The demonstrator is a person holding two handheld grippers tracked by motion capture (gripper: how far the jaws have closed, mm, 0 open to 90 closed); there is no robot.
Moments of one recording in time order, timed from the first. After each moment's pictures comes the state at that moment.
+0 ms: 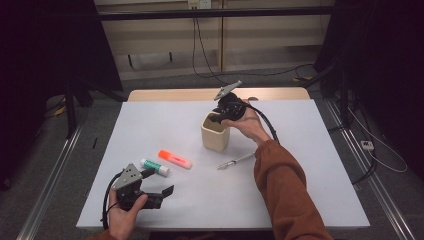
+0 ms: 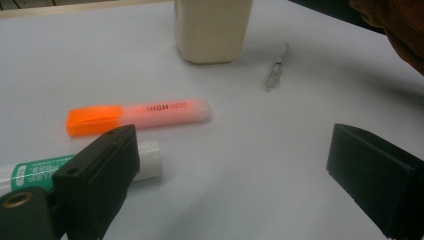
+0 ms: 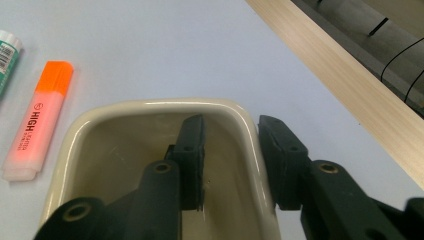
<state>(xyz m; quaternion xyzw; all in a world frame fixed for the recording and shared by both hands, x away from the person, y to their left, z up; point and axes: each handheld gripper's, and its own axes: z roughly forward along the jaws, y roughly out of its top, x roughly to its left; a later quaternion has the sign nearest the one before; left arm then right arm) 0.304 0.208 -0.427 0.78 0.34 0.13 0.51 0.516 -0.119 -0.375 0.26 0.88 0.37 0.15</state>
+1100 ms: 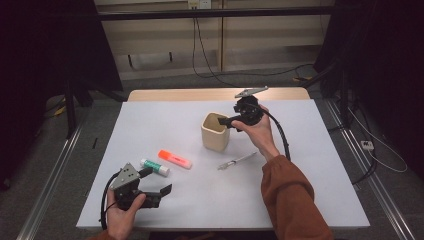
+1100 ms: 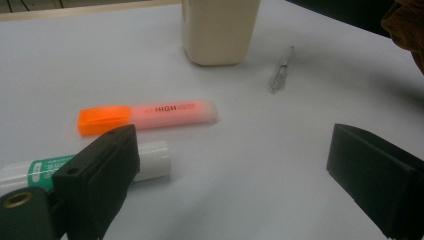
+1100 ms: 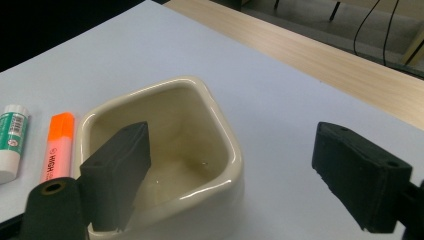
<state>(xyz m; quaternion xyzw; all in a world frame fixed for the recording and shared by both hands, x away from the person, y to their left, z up) 0.304 0.213 -0.425 0.77 0.35 0.14 0.51 0.486 -0.161 -0.375 0.40 0.79 0.44 0.14</state>
